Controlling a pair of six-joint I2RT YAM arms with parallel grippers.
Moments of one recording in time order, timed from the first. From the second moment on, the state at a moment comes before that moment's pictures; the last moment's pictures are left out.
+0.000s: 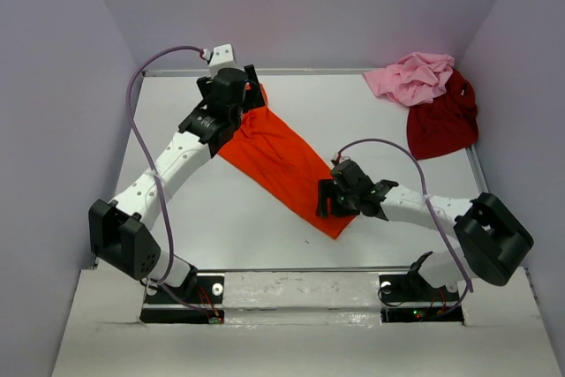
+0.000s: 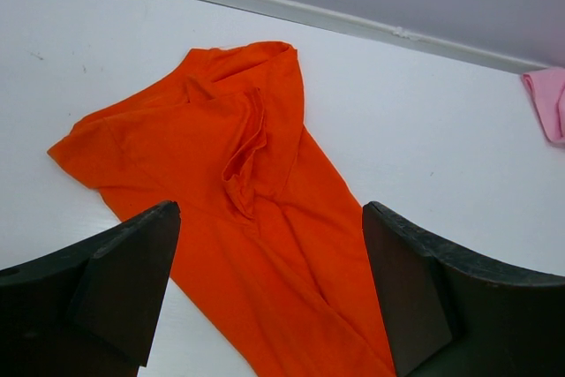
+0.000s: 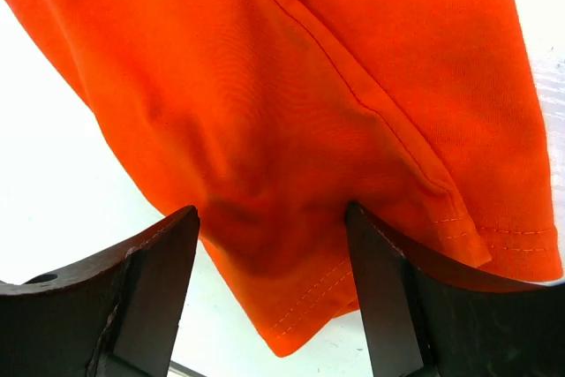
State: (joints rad) left arm -0.52 1.47 1.37 -0.31 -0.50 -0.44; right arm 0.75 1.40 0.68 -0.26 0.04 0.63
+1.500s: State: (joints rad) left arm -0.41 1.37 1.33 -0.38 -0.42 -0.42; right arm 1.11 1.59 1.35 -0.35 0.10 0.47
